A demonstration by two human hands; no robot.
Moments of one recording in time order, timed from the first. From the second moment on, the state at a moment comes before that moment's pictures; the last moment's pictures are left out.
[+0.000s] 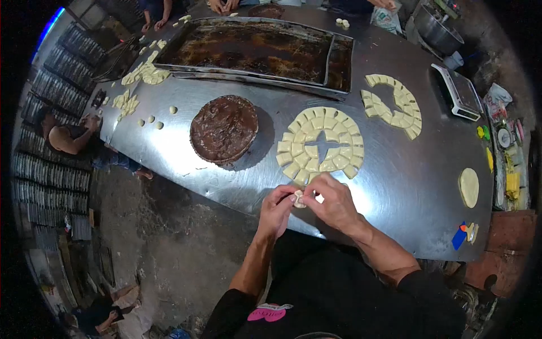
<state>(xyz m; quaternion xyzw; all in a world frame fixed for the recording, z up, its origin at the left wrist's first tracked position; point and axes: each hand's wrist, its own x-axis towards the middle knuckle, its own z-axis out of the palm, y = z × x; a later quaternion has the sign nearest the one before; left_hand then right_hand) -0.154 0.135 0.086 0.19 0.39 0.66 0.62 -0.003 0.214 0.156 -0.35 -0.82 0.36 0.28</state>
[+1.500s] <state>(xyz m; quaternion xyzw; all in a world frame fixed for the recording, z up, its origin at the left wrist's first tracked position) -0.113 0.211 -0.017 0.76 0.62 0.17 0.00 0.183 0.157 -0.021 -0.48 -0.81 0.14 0.32</state>
